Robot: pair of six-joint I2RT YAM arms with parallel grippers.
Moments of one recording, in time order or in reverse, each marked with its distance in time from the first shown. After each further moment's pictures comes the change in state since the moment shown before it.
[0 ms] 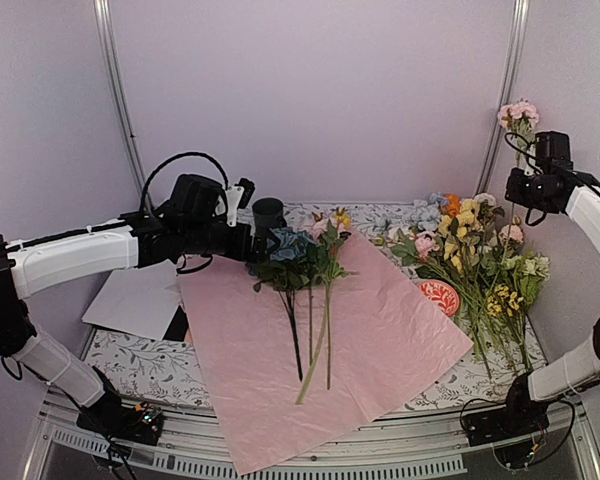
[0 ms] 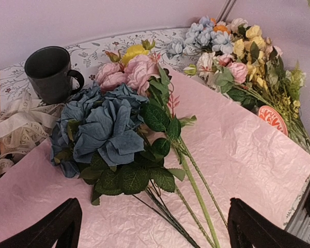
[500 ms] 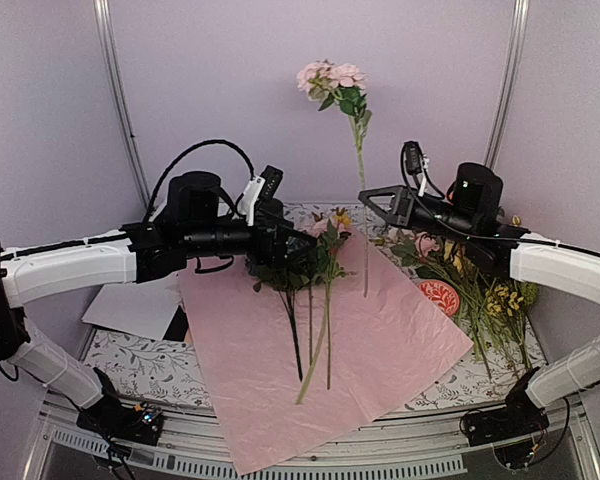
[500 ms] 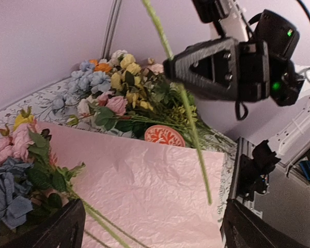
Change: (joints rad) left arm -0.124 -0.040 -0.035 0.303 0.284 0.047; right arm 0.676 -0.039 -0.386 0.923 -0.588 0.375
